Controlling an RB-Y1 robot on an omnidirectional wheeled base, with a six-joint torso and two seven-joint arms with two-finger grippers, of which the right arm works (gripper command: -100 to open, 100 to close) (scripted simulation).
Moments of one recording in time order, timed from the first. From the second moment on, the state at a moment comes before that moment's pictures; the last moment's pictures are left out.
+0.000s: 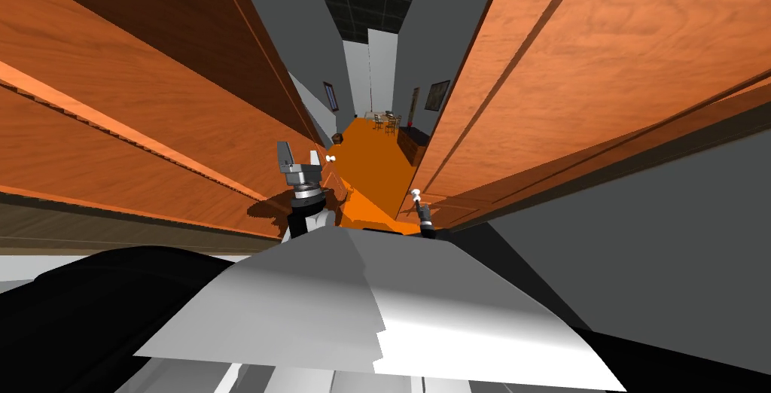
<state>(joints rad) 0.13 -0.08 -0.13 -0.92 0.22 -0.89 0.77</state>
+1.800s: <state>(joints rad) 0.19 0.03 -0.23 -1.01 0.47 -0.80 1.19</state>
